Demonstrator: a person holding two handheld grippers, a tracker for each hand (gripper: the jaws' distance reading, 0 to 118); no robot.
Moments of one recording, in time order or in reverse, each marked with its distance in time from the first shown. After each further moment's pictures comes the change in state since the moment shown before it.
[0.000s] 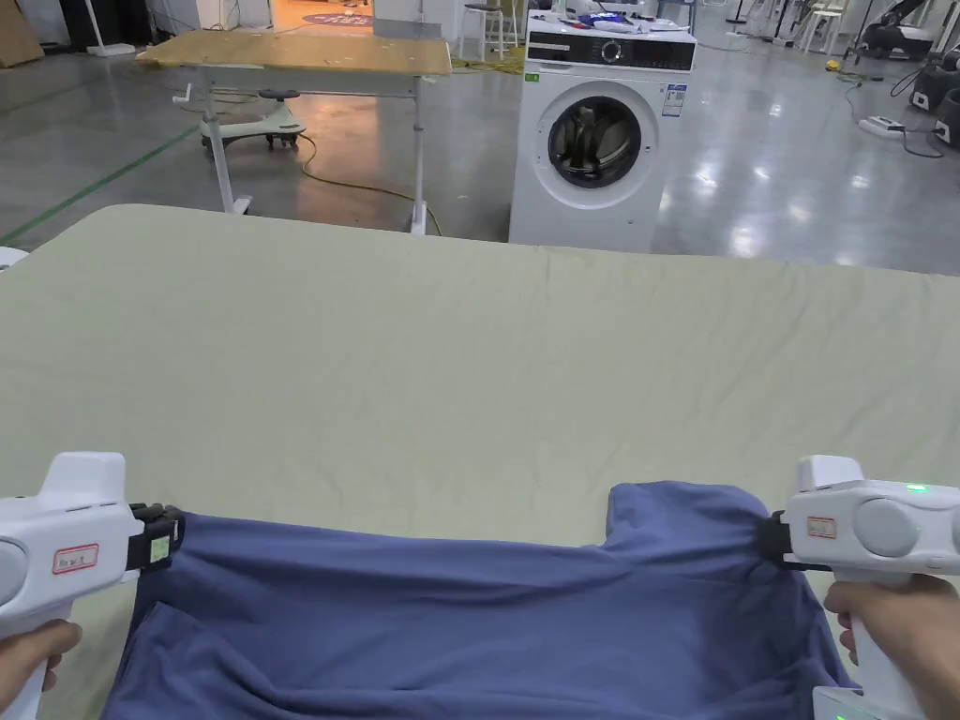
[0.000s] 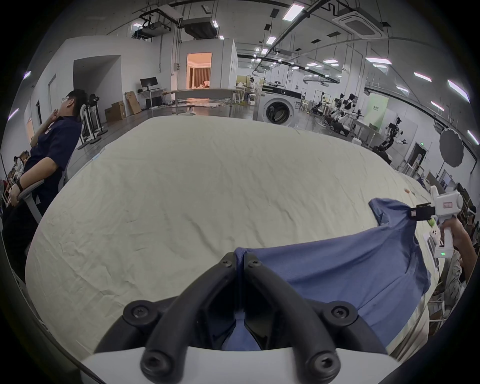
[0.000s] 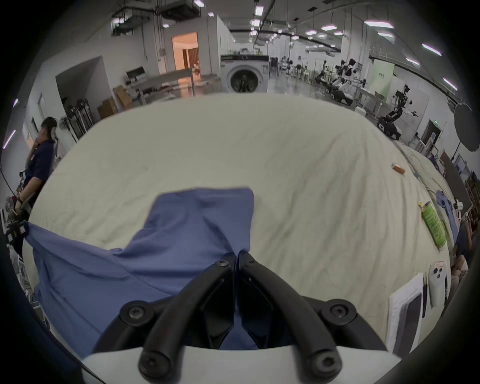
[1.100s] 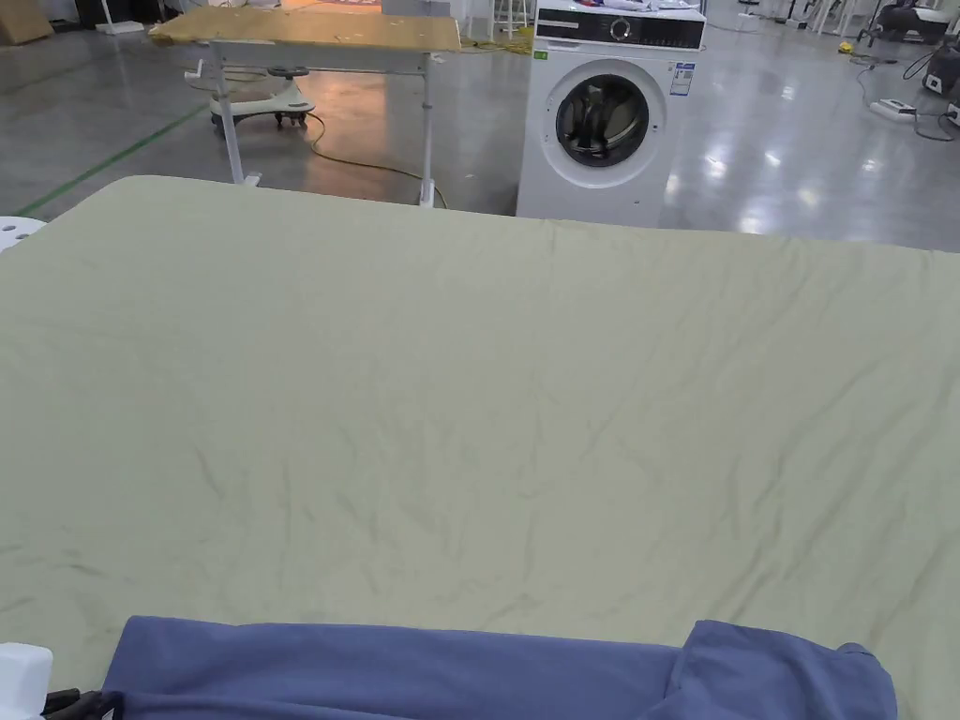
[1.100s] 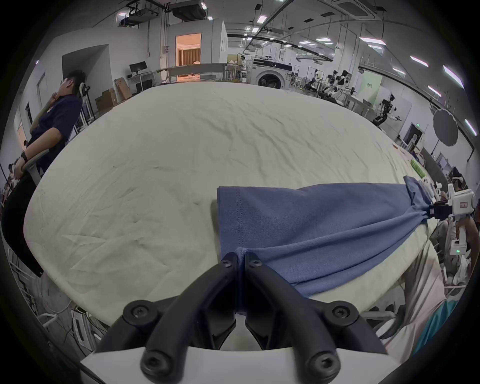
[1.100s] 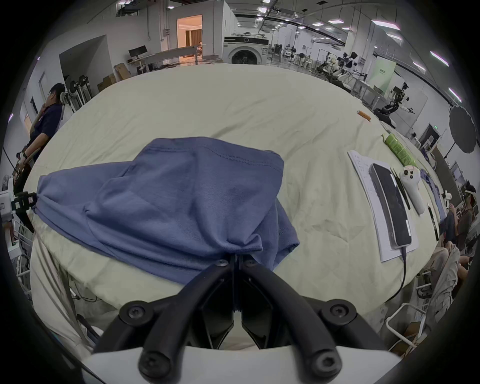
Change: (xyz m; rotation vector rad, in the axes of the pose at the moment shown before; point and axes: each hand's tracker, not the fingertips) left arm -0.019 -0.166 0.071 -0.149 -0.020 -0.060; right arm 0.002 -0.221 0.121 -0.151 -0.049 0.049
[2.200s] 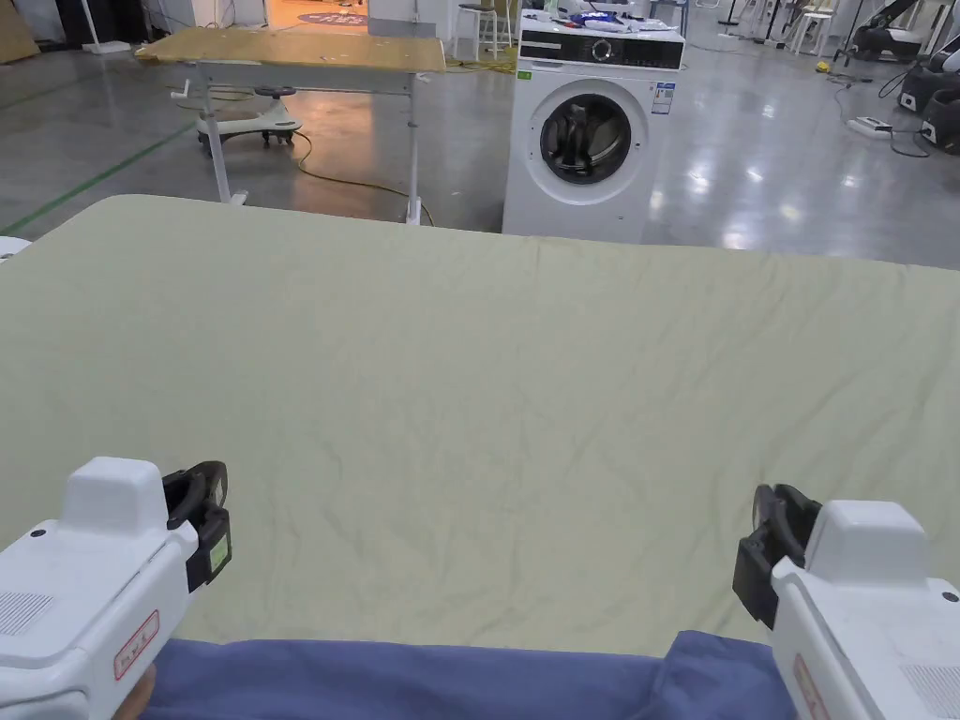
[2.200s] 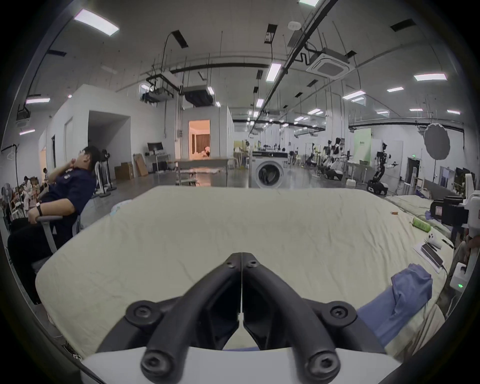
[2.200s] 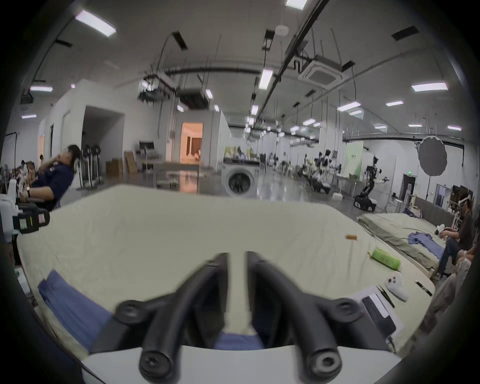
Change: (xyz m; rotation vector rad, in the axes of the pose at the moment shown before) left arm 0.102 0.100 0.040 0.599 0.094 -0.033; right arm -0.111 0.096 0.093 0.810 -0.077 -0.008
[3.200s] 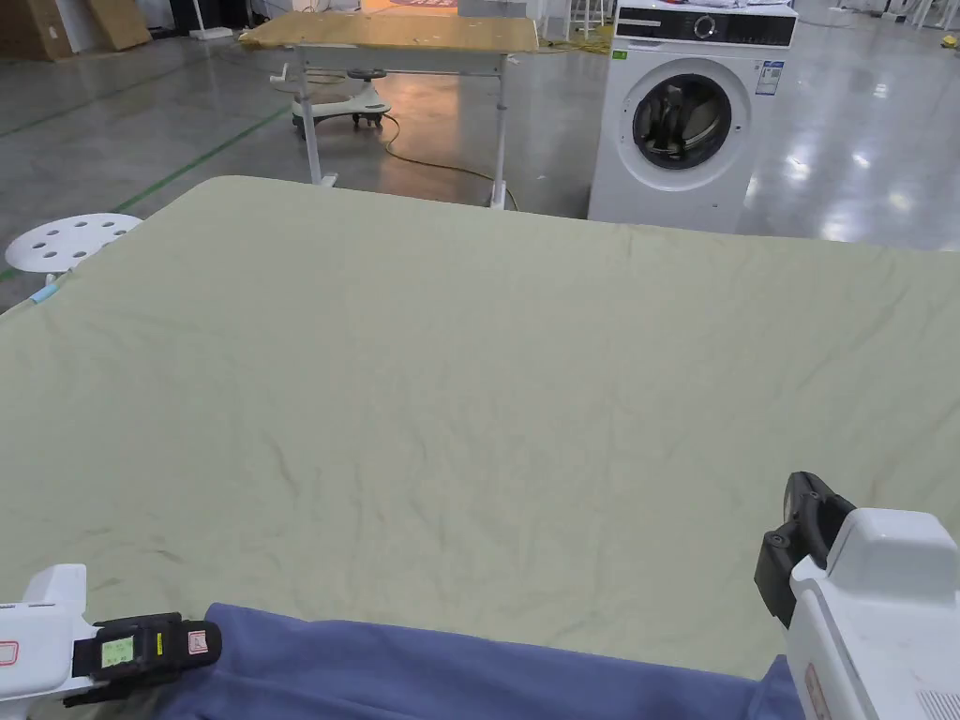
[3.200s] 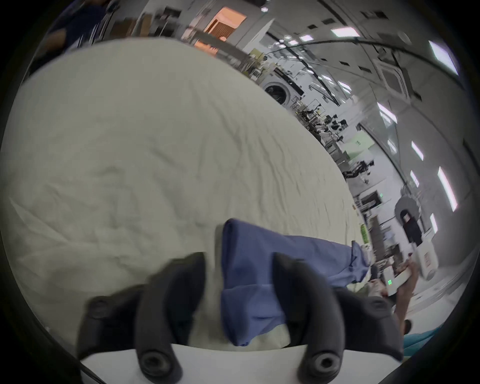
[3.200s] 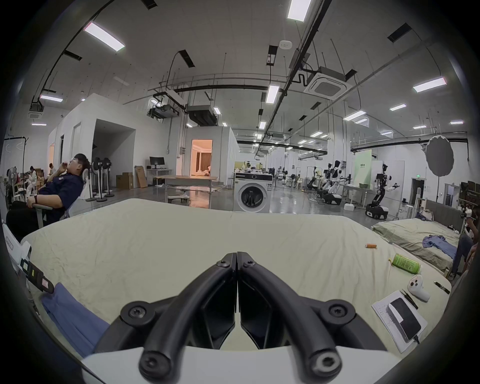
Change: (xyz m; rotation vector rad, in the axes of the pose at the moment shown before) left arm -0.189 -0.108 -0.030 -0.680 -0.326 0.623; right arm -0.042 -0.010 -0.027 0.042 0.055 -0.002
